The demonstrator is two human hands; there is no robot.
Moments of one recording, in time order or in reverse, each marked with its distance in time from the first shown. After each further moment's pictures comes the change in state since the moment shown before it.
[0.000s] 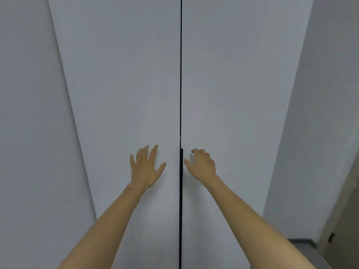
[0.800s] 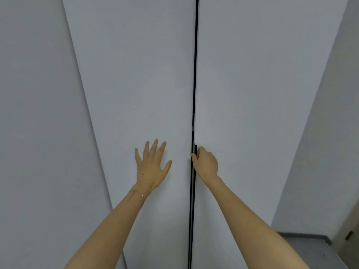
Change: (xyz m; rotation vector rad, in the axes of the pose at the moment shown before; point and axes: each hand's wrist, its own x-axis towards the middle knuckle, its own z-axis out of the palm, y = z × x) left_hand -0.025 -0.023 0.016 0.127 0.157 0.065; right_hand -0.006 -0.012 0.039 0.219 0.069 0.048
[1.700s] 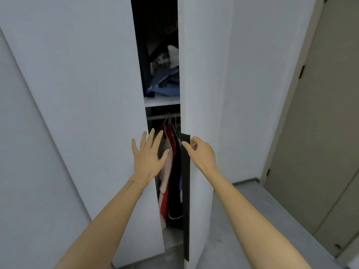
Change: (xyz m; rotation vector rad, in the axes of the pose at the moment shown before) left_hand -0.107 0.110 -0.045 -0.232 0.020 0.293; right_hand -0.189 0.032 -0.123 0.058 0.192 0.137
